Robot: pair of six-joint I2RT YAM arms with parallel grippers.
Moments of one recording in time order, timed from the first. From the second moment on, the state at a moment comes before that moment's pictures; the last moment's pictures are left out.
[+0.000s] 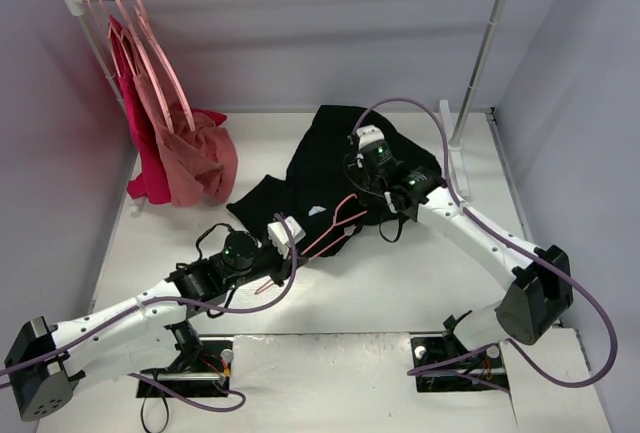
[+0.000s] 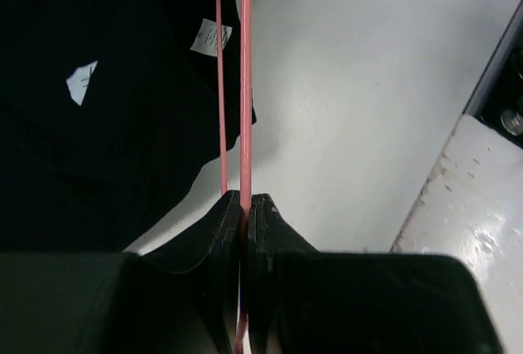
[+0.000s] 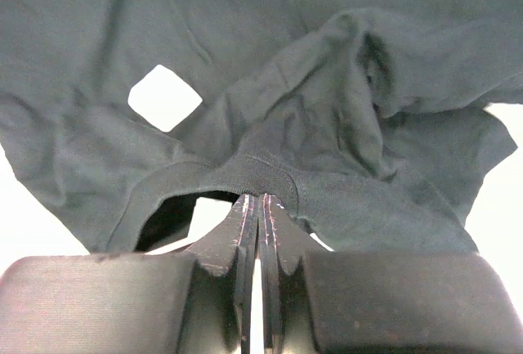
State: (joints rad) left arm -0.92 0.87 0.56 -0.11 0.11 -0.10; right arm 0.65 1.45 1.19 -0.56 0.23 0.23
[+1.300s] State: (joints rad) left arm -0.89 1.20 0.37 1.03 -0.09 -0.02; right arm 0.66 1.38 1.56 -0.66 -0.10 0.14
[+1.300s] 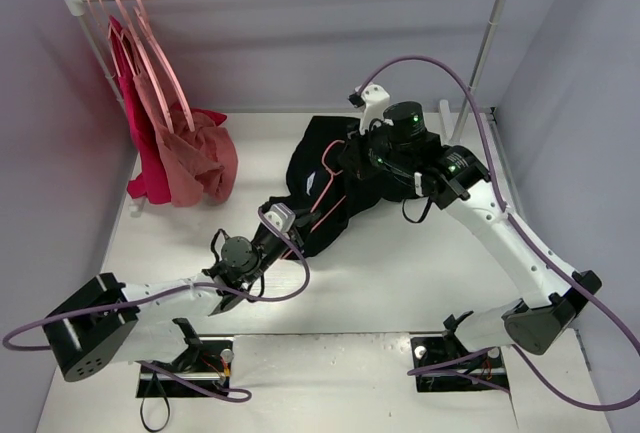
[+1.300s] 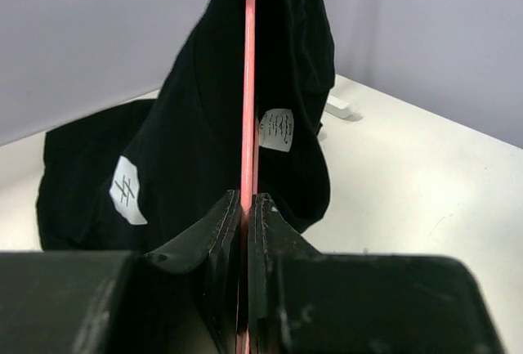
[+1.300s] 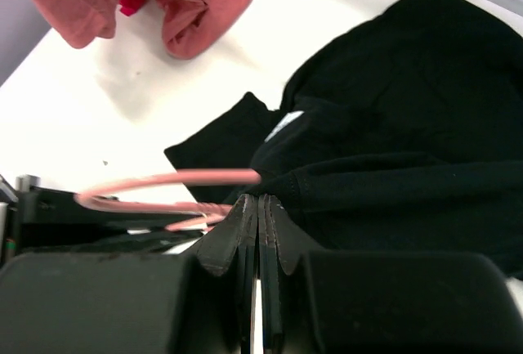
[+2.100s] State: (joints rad) left arm -0.89 1.30 0.40 1.11 -0.11 -0.06; right arm 0.66 1.36 1.53 -0.68 0.10 0.11
